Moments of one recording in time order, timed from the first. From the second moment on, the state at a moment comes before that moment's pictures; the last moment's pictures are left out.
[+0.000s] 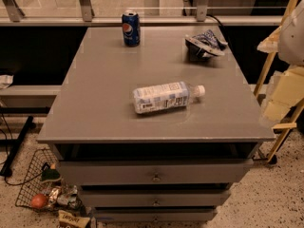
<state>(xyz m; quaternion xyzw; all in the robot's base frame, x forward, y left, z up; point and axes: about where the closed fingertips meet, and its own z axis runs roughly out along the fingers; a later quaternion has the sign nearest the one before) 0.438 -0.217 0.977 -0.60 0.78 -0.03 0.16</state>
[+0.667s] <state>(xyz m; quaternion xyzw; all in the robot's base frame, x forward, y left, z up) 0.481 -0.168 0.978 -0.67 0.72 -0.03 0.16</state>
